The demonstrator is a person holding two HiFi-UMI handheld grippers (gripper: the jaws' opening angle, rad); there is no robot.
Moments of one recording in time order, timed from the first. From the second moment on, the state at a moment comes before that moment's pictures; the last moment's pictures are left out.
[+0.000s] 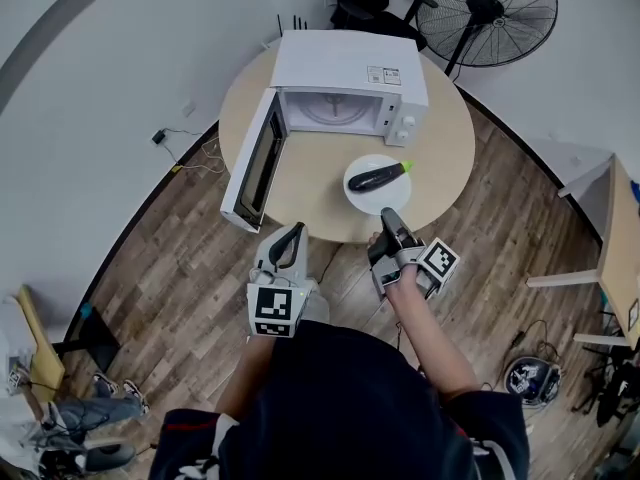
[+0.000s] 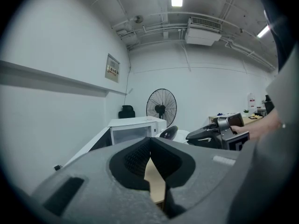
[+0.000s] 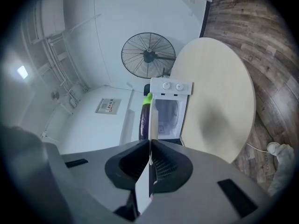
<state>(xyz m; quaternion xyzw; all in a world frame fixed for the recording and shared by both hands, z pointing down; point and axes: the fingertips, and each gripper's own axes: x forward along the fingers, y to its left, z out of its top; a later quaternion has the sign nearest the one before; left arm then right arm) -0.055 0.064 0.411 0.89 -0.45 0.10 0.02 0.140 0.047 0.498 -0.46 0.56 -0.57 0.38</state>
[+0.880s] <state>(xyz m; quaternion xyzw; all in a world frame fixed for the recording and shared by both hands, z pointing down) -0.081 -0.039 0.422 0.91 -0.39 0.10 0.04 0.099 -0.057 0.500 -0.49 0.54 -0.56 0.39</state>
